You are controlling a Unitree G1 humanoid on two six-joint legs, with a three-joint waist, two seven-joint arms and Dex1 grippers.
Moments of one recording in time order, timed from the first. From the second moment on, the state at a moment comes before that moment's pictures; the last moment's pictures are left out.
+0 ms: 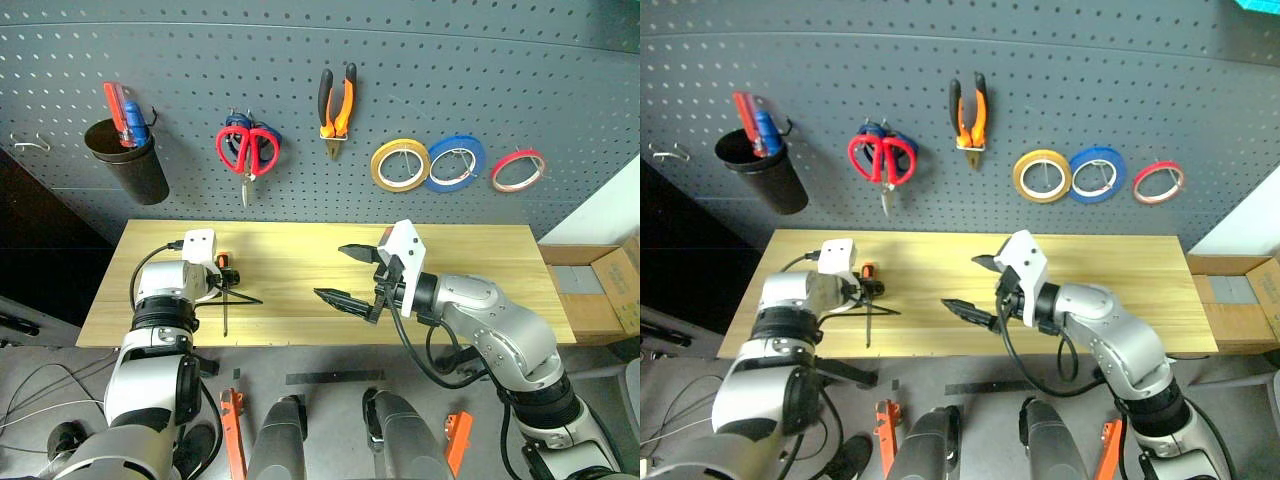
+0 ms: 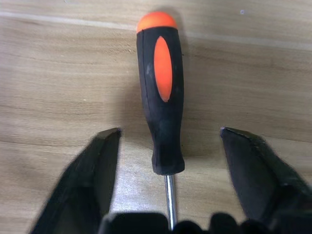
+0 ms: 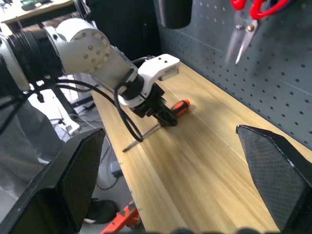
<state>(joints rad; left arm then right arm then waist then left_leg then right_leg) -0.79 0.45 0.20 0.77 -0.11 0.91 -0.19 -0.42 -0.37 0.26 -0.45 0.44 0.73 0.60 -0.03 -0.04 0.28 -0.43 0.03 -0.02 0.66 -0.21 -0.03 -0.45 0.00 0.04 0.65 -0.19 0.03</state>
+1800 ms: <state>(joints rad) -0.40 0.38 0.31 -0.22 0.06 0.23 0.06 -0.69 -0.26 0.20 -0.05 0.42 0.41 0.86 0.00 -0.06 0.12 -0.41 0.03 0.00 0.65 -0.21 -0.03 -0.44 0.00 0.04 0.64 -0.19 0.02</state>
